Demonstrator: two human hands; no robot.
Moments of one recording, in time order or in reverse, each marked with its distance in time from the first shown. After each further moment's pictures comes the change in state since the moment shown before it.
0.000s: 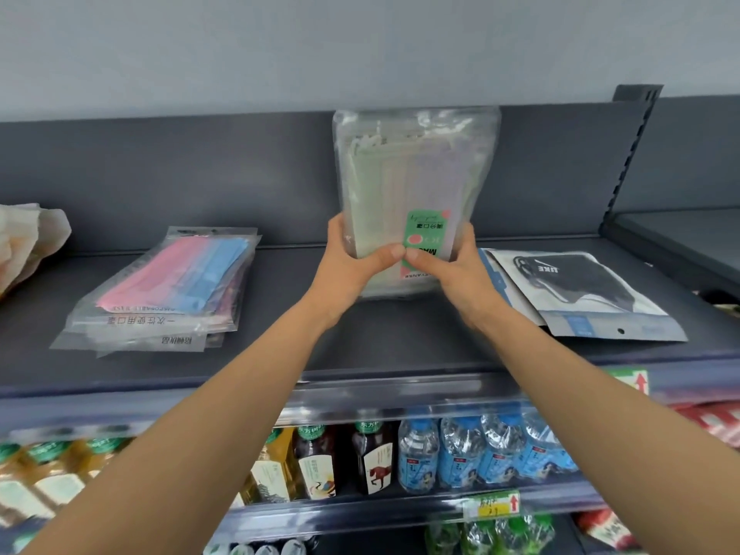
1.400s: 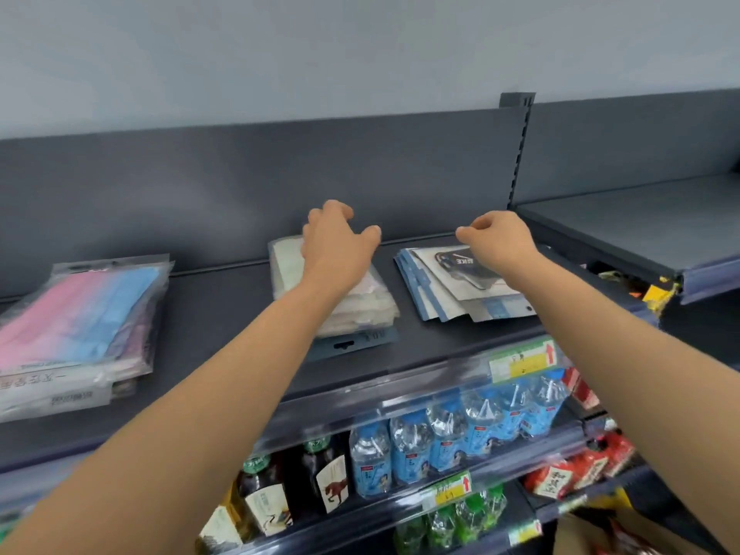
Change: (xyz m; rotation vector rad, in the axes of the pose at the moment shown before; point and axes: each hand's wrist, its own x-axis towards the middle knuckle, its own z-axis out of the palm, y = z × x) left_hand 0.007 0.057 0.081 0.625 0.054 -0.008; right_hand -0.017 -0.072 -0.103 -0.796 0.416 0.261
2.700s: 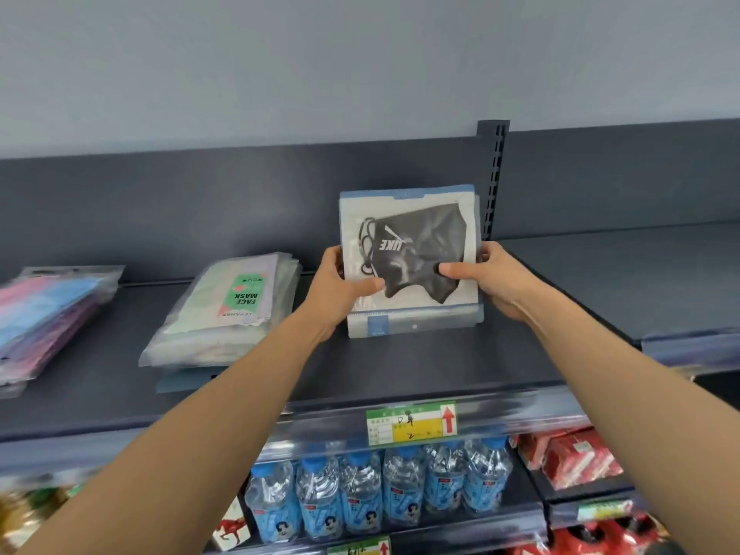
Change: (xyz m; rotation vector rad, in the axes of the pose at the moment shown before) left_hand 0.020 0.024 0.135 -0.602 -0.070 -0.175; right_hand 0.117 0.107 -0.055 0.547 -0.453 0.043
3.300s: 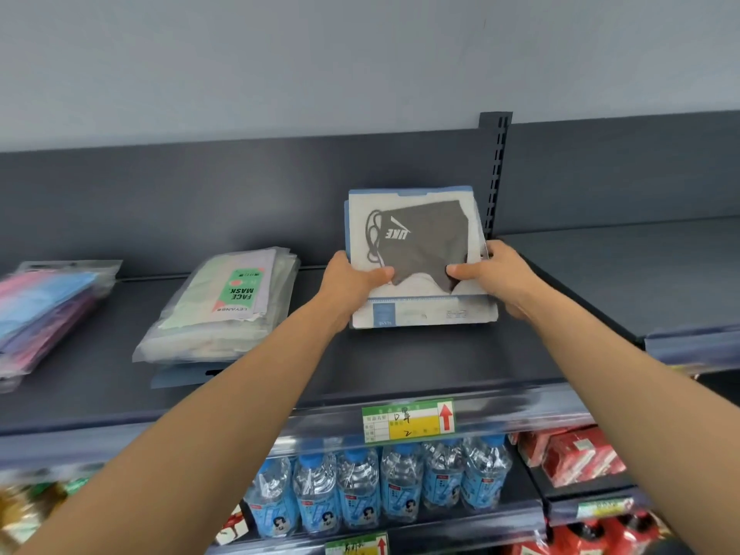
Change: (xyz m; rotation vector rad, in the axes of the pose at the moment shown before) left_hand 0.012 -0.004 0.017 0.130 0.079 -0.143; right_hand 0.005 0.007 -0.005 -0.179 0.072 -0.023
